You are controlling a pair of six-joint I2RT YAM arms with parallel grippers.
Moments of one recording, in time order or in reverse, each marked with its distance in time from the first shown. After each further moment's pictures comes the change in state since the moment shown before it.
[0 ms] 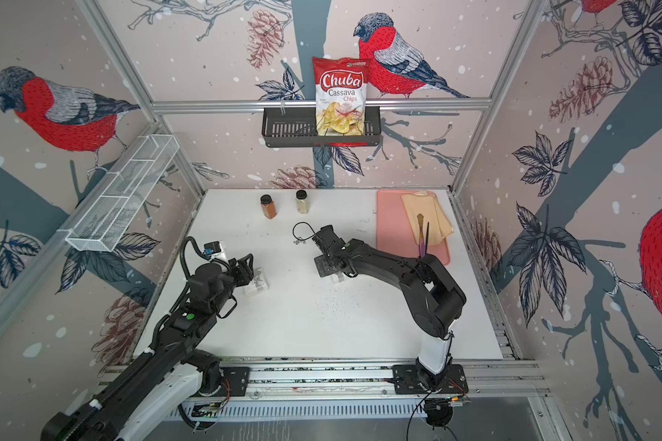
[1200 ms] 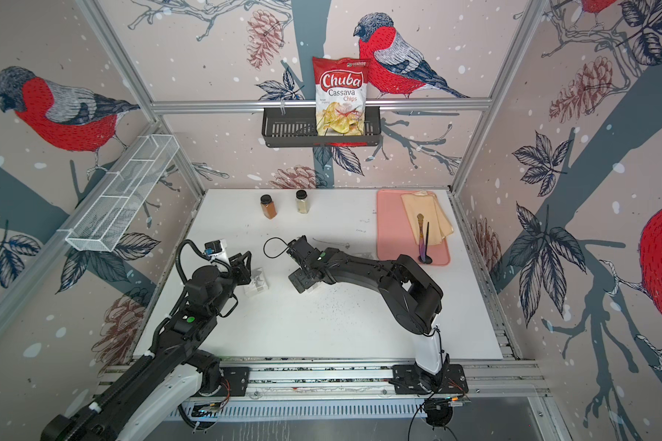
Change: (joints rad) left arm -0.016 -0.032 -0.036 0.131 0.043 0.072; right arm 0.155 0.161 0.138 -0.008 -0.052 -0.131
